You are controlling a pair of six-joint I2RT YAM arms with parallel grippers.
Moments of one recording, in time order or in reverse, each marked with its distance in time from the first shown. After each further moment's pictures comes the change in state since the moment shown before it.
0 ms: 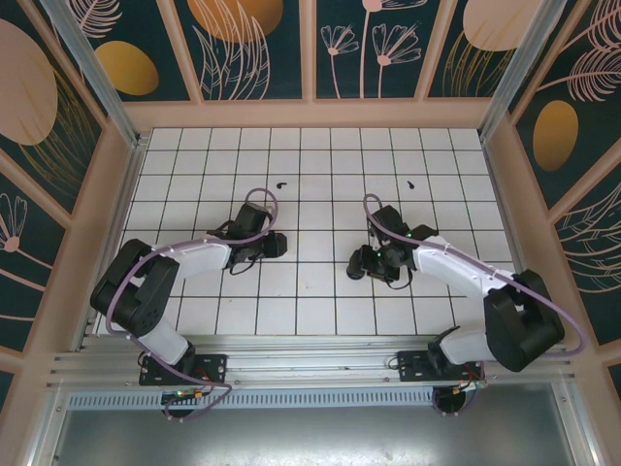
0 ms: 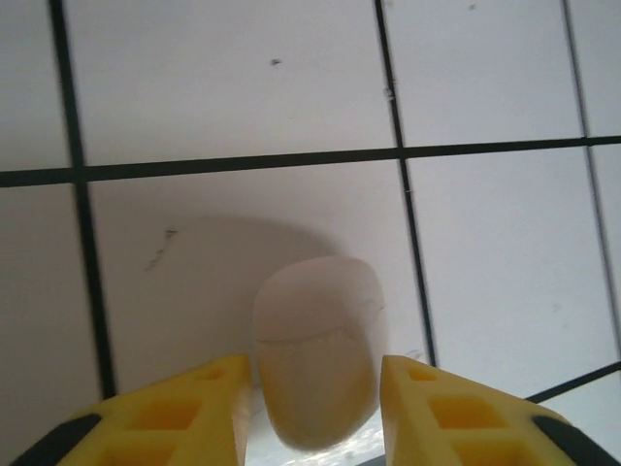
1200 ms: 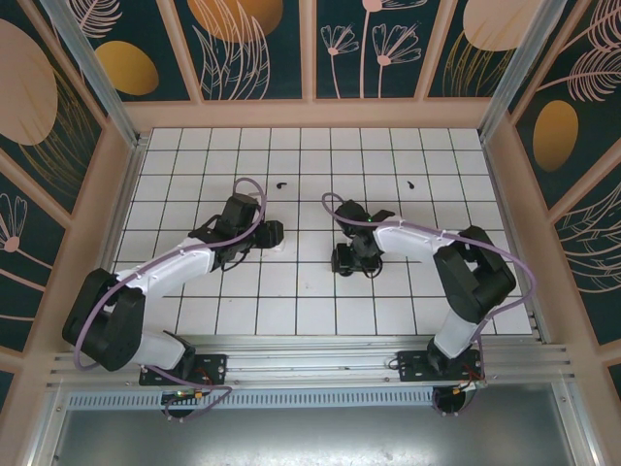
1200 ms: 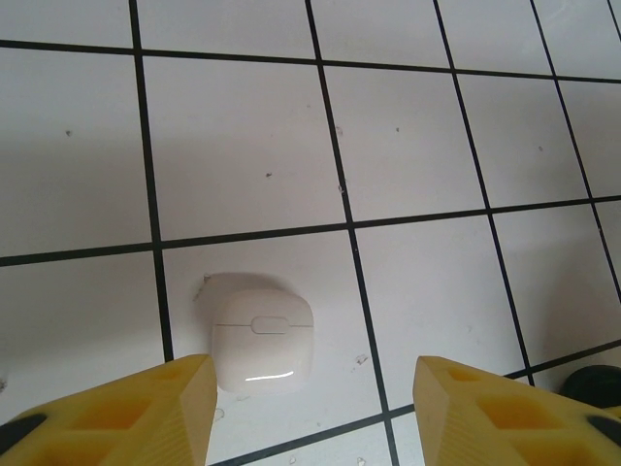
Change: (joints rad) left arm 0.001 -0.211 0.026 -0.104 -0.058 0.011; right arm 0.120 0.343 0.221 -0.029 0.137 -0.114
